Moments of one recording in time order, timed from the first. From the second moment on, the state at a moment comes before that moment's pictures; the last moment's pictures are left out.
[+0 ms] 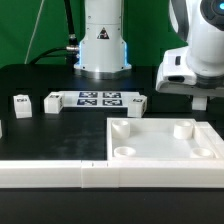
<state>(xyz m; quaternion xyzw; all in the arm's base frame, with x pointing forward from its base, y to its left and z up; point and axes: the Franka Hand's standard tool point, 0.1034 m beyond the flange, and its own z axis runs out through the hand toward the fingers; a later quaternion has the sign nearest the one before) 0.345 0.212 0.005 -0.93 0.11 0.36 0.05</state>
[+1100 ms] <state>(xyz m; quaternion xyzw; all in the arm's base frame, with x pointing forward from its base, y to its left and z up) 0.406 0.115 0.082 -0.97 0.10 0.21 0.08</state>
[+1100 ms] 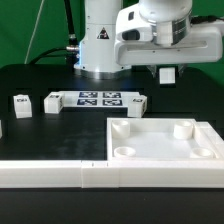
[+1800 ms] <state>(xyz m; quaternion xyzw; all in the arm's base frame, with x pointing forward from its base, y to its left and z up) 0.450 0.058 0.113 -0.99 0.04 -0.10 0.04</state>
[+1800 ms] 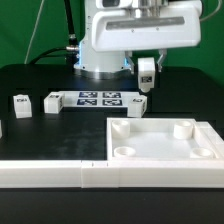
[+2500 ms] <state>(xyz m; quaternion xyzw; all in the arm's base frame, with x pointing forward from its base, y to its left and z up) 0.488 0.079 0.111 -0.97 0.00 -0.23 0.03</state>
